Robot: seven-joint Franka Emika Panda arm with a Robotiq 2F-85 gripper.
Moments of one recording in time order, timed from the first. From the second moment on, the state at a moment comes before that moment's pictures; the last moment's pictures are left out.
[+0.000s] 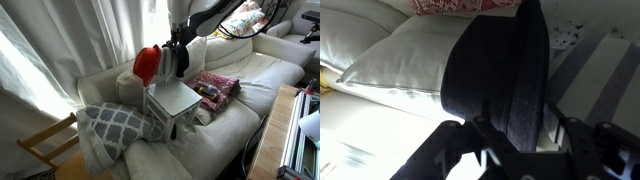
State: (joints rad) arm 0.17 0.42 -0.10 -1.90 -0.74 2.50 0.81
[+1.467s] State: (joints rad) arm 0.19 0.46 -0.15 -1.87 -0.75 2.51 0.86
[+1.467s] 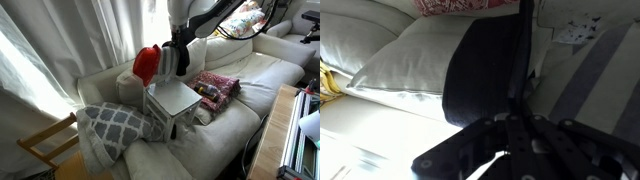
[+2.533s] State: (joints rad) arm 0.12 0.22 -0.16 -1.95 -0.88 2.07 0.86
